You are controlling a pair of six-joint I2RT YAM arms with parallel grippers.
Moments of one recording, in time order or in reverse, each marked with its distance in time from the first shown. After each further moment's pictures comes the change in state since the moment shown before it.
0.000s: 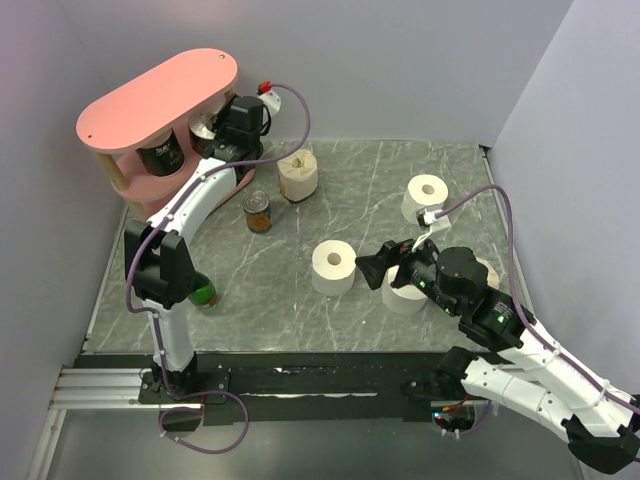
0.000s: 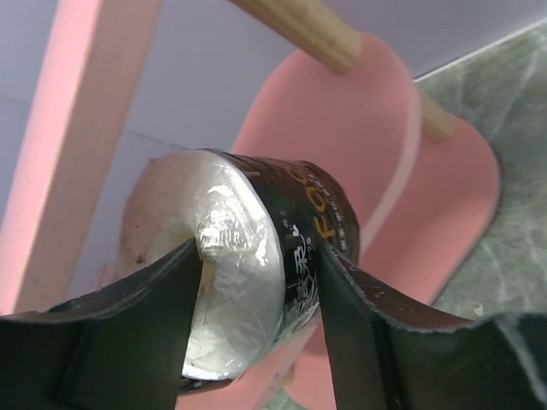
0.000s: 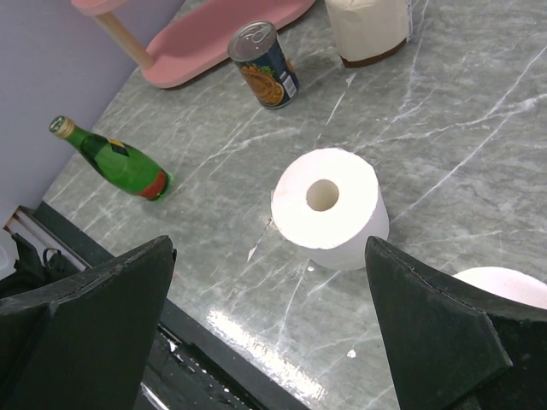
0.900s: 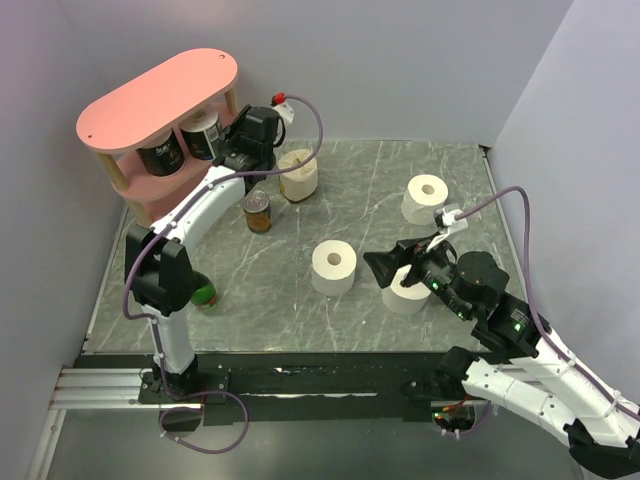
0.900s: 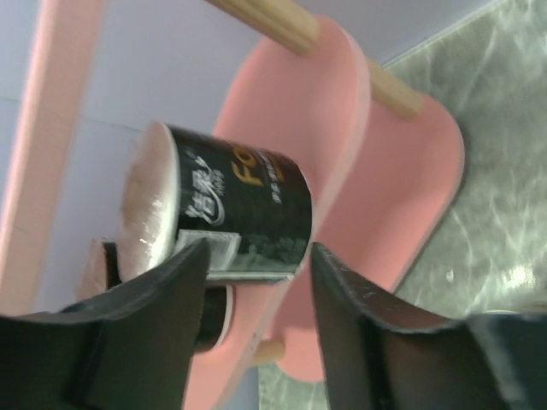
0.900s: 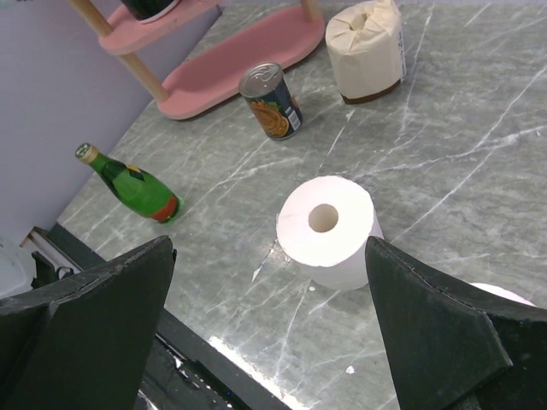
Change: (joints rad) left arm -0.069 -0.040 -0.054 -0.018 -0.066 -0.008; right arm 0.000 -0.046 0.037 -0.006 0.021 -0.024
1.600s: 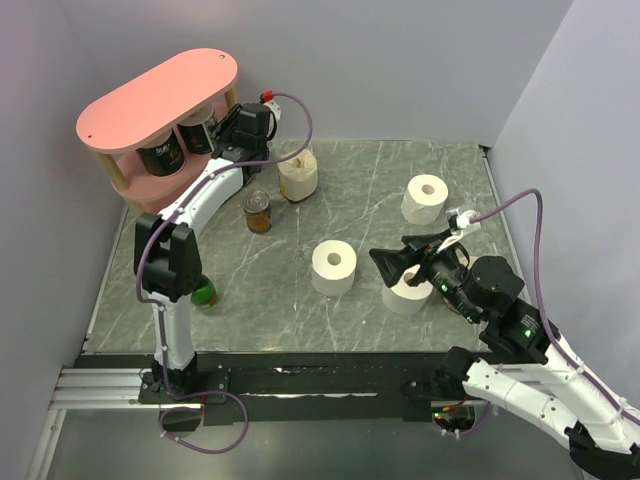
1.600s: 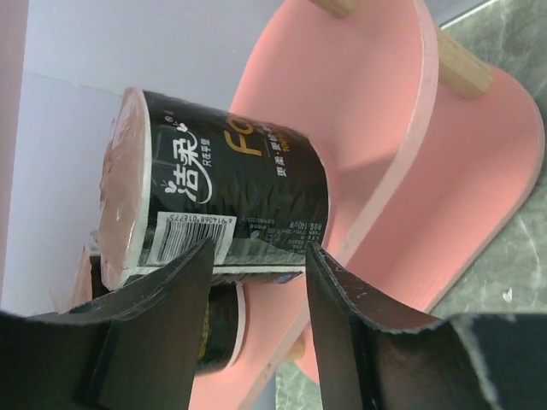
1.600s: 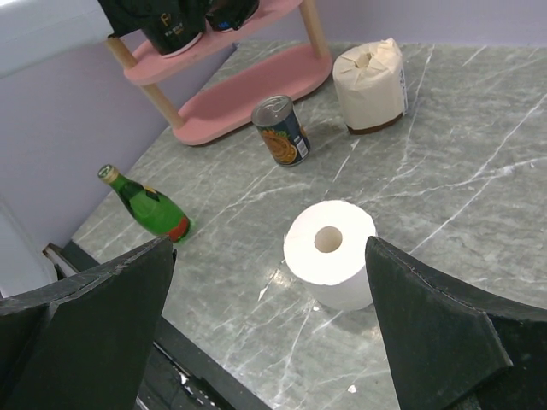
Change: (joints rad) left arm 0.072 0.105 0.053 0.005 -0.056 0.030; right arm 0.000 -0.044 0.014 0.024 0.003 -0.023
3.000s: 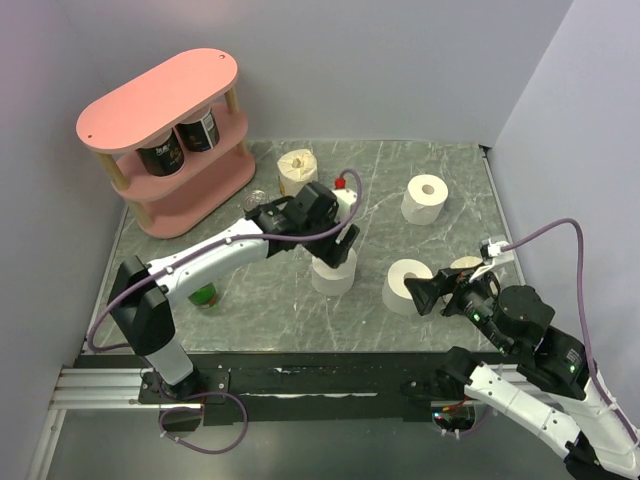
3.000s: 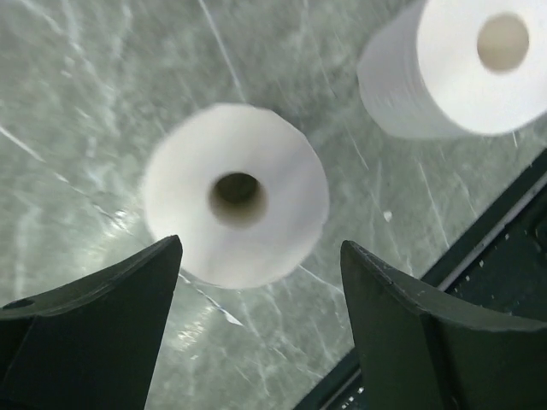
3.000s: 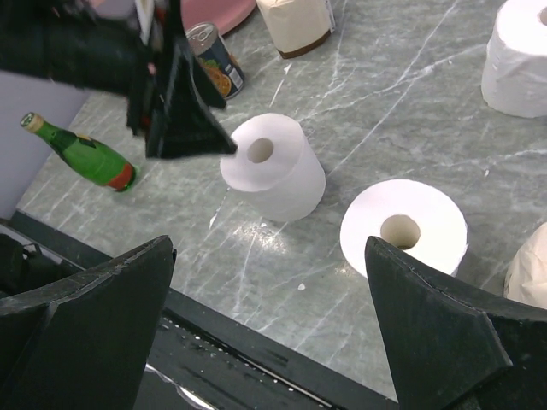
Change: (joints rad) left arm -0.486 -0.351 -0.364 -0.349 0.831 -0.771; right arm 0.000 -0.219 0.023 -0.421 0.102 0.064
